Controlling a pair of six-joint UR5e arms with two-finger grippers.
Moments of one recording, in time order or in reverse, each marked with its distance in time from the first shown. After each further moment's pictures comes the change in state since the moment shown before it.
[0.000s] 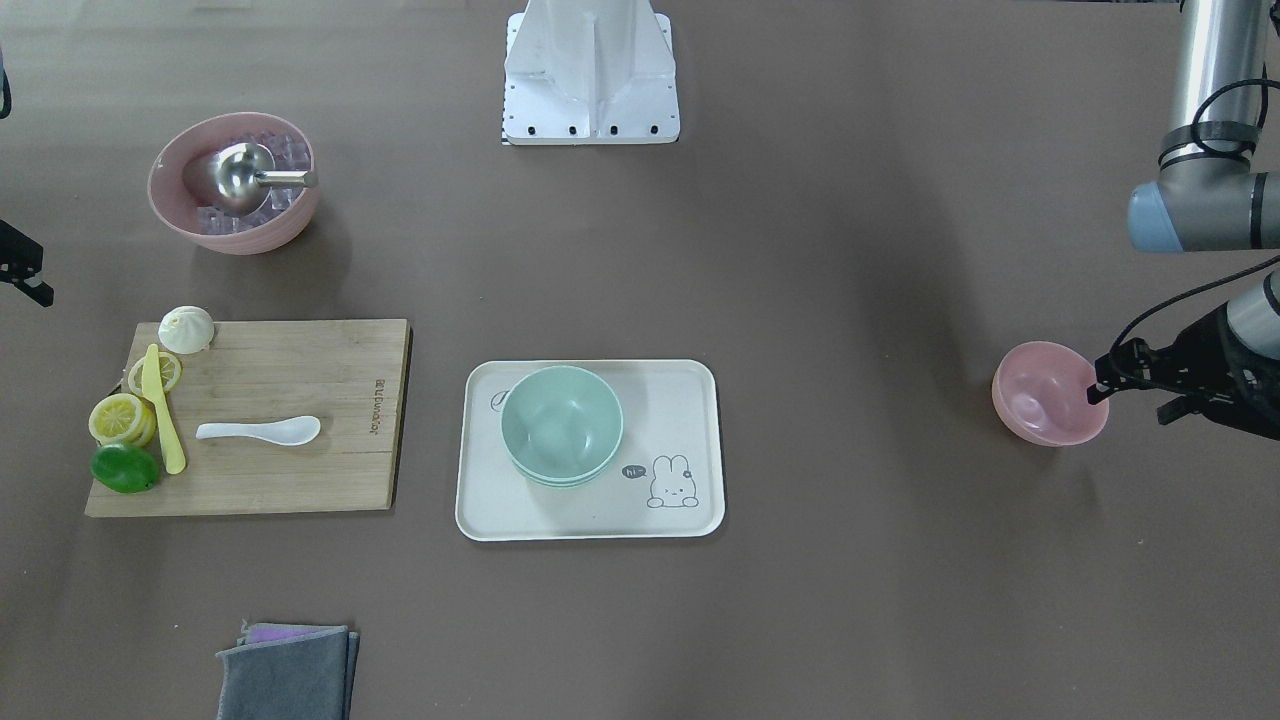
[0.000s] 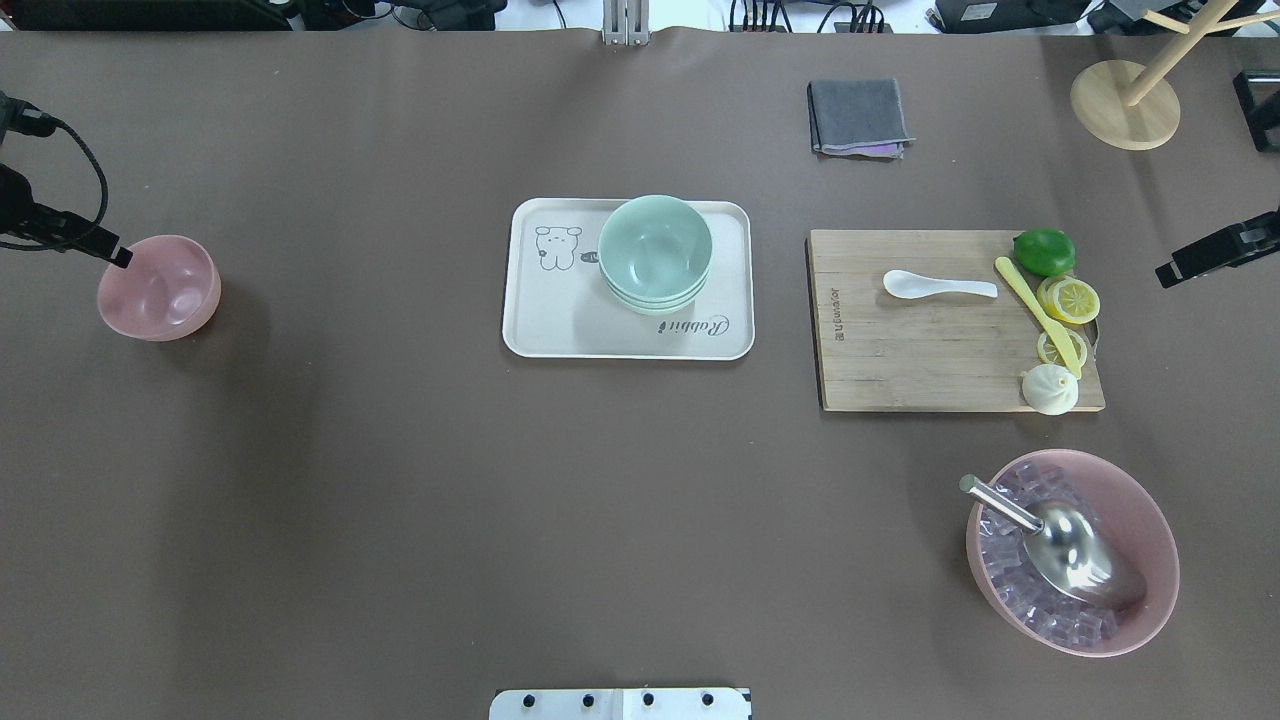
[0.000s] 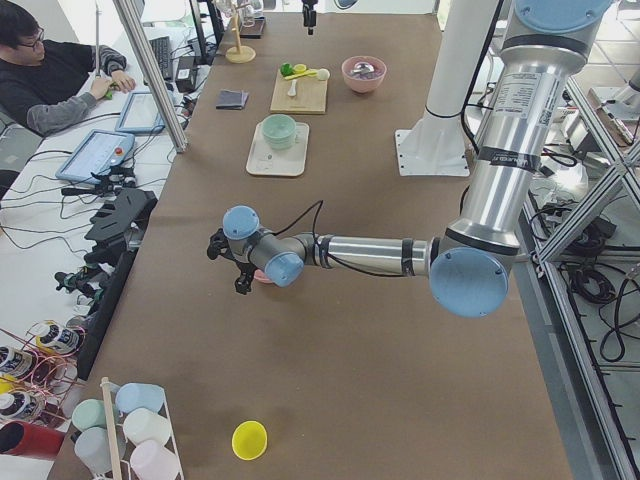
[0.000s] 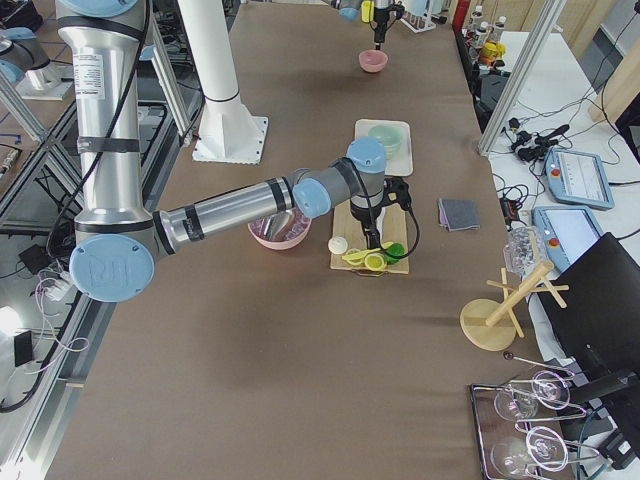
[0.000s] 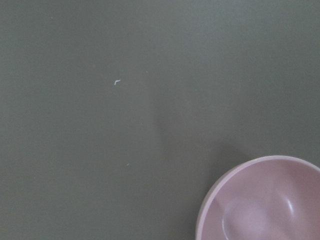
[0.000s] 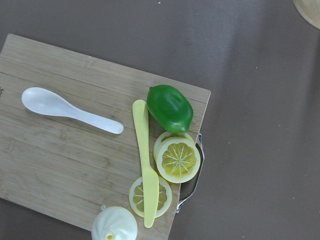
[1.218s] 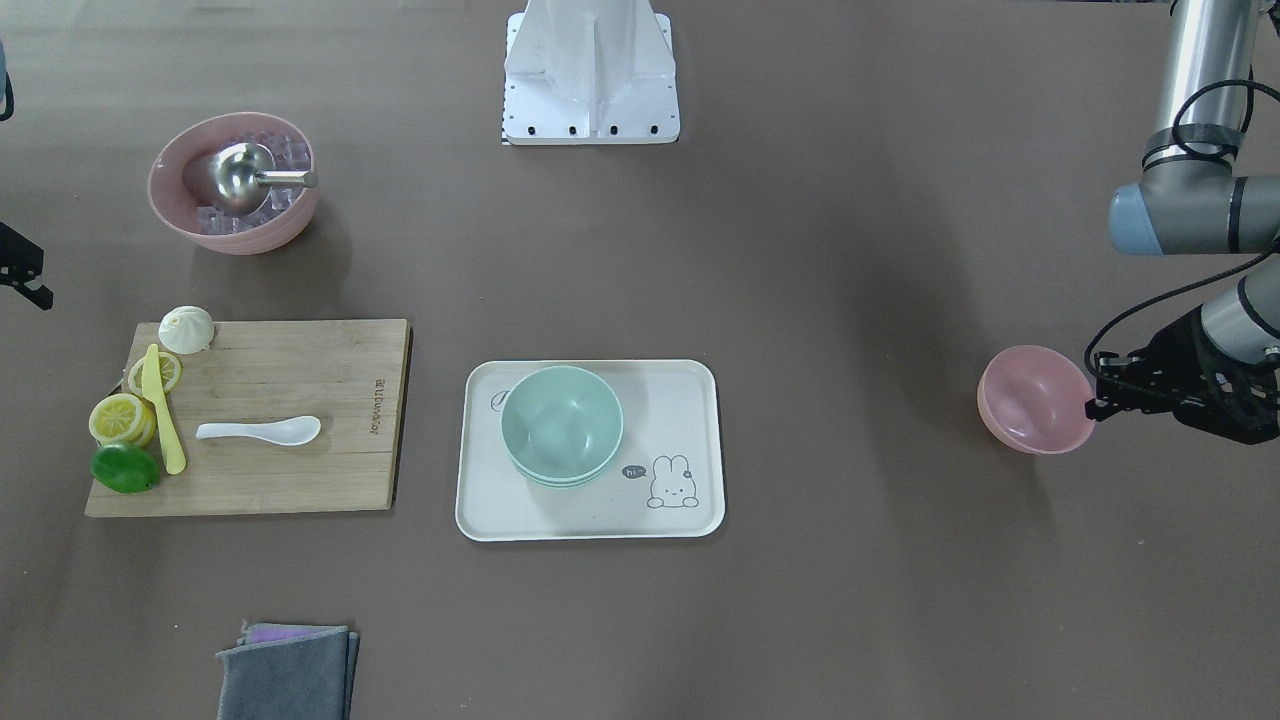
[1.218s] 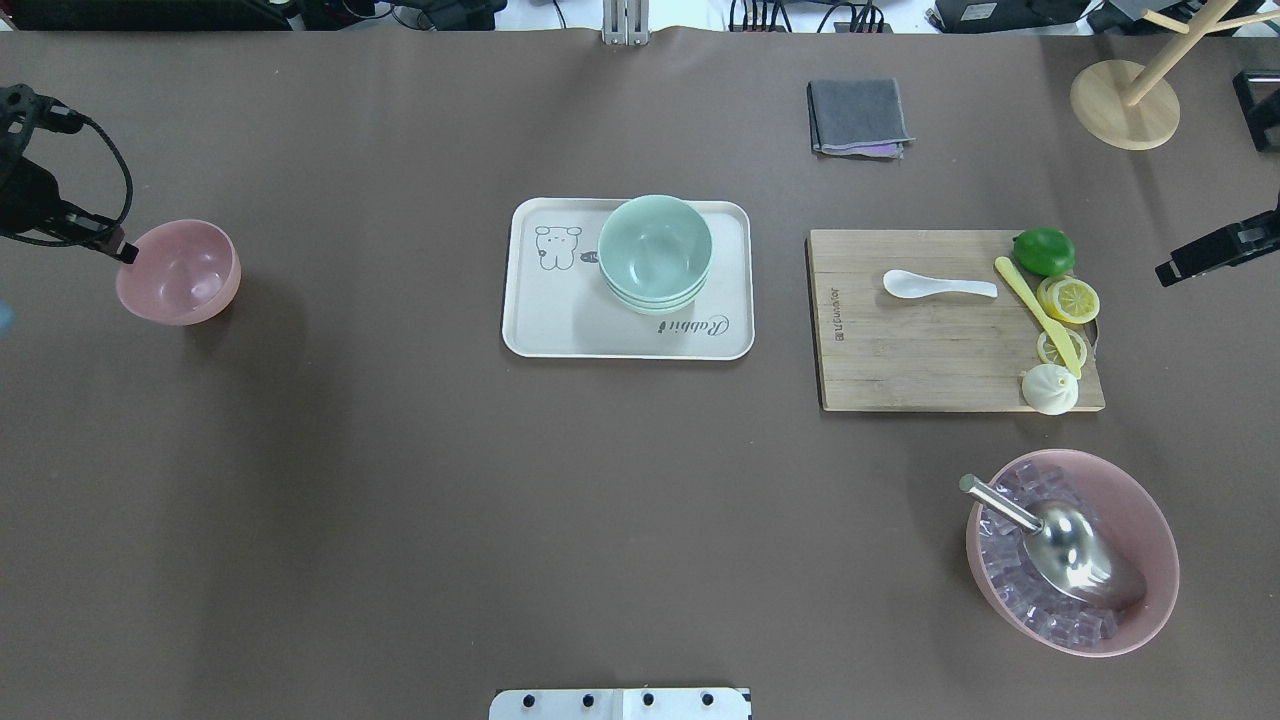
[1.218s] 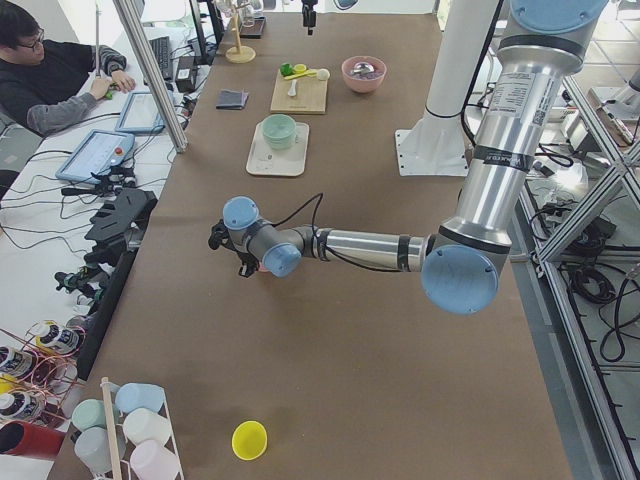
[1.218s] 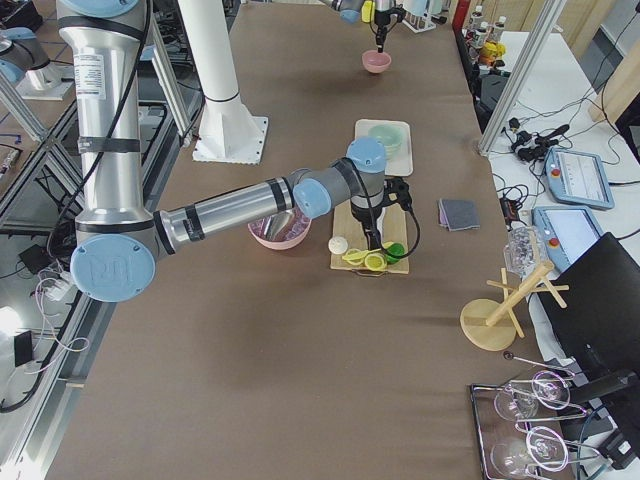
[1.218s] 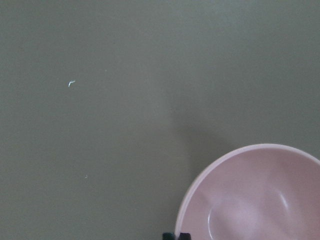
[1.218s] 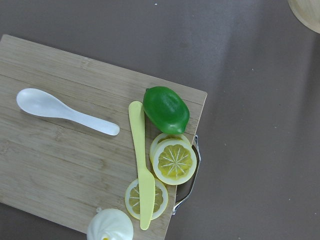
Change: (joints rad) left arm 0.014 -0.028 -0.044 0.018 -0.042 -0.071; right arm -0.002 0.001 -0.001 0.002 -0.015 0.001
